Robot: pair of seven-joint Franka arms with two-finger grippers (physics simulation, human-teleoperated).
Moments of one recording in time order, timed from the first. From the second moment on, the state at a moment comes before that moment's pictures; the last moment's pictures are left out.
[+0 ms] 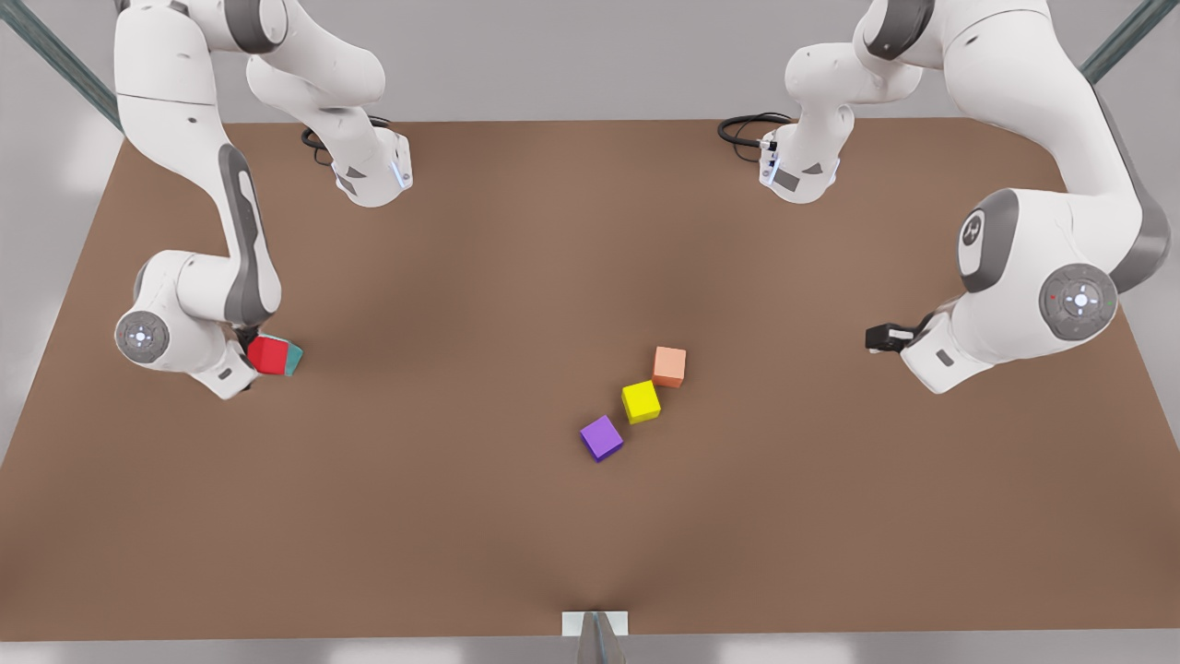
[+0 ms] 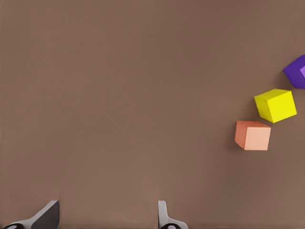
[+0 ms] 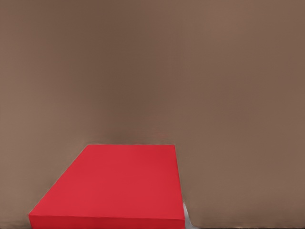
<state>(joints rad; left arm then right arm) 0.00 0.37 -0.14 -1.25 0.06 1.38 0.00 0.01 0.26 -0.18 -2.06 -0.12 2.08 -1.60</state>
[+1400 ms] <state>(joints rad) -0.01 0.37 -0.14 -1.26 0.07 1.34 -0.11 -0.05 0.13 -0.16 -2.20 -0.15 2.16 -1.31</state>
